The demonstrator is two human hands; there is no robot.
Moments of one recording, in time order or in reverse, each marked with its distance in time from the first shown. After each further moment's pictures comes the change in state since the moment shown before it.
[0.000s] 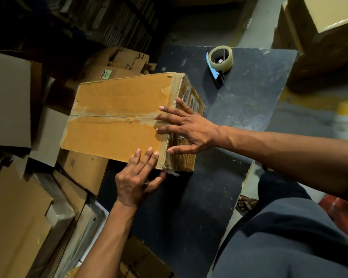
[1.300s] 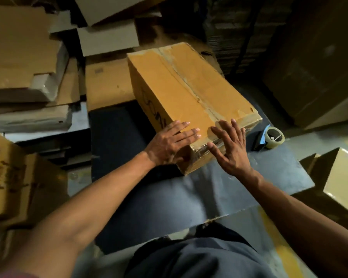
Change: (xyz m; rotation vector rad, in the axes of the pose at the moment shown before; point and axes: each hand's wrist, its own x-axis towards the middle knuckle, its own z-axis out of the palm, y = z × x) left_hand -0.024 0.026 0.044 -0.002 0.133 -0.261; right_hand 0.002 -0.025 -0.017 0.035 -0.157 0.129
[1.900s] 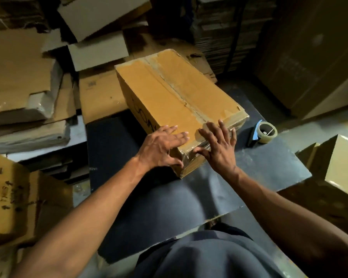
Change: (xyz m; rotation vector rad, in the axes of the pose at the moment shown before) left_hand 0.022 0.011 -0.030 -0.190 -0.133 -0.160; right_hand 0.003 0.016 0.026 -0.240 0.166 -0.068
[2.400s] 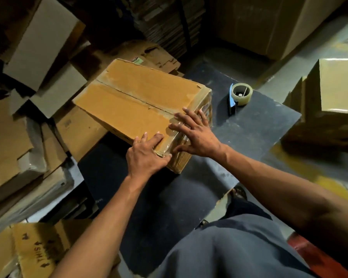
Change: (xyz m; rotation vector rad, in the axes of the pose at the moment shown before) left_hand 0.029 0.054 -0.021 0.106 -0.191 -0.454; right_hand -0.003 0.009 -0.004 0.138 -0.056 -0.022
